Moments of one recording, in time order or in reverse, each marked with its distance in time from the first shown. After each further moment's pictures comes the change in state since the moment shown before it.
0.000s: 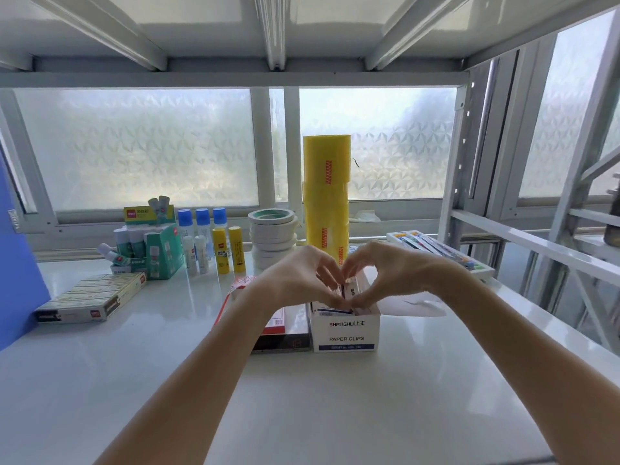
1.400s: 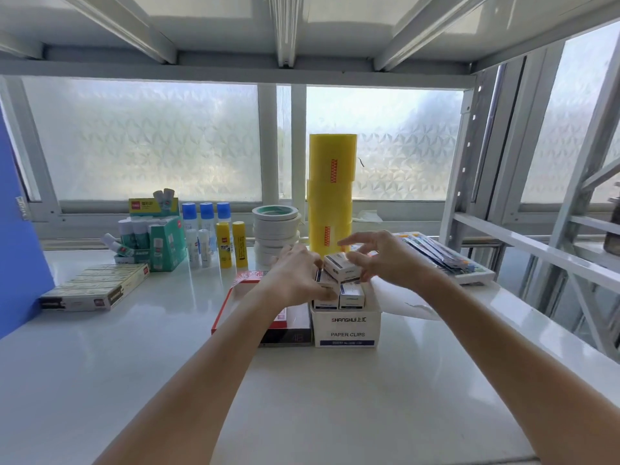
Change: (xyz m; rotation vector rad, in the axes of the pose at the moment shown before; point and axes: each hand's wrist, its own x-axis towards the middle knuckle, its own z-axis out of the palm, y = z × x) left_hand 0.007 -0.022 0.011 0.377 0.236 -0.113; right_hand 0.021 0.017 0.013 0.300 0.315 0.048
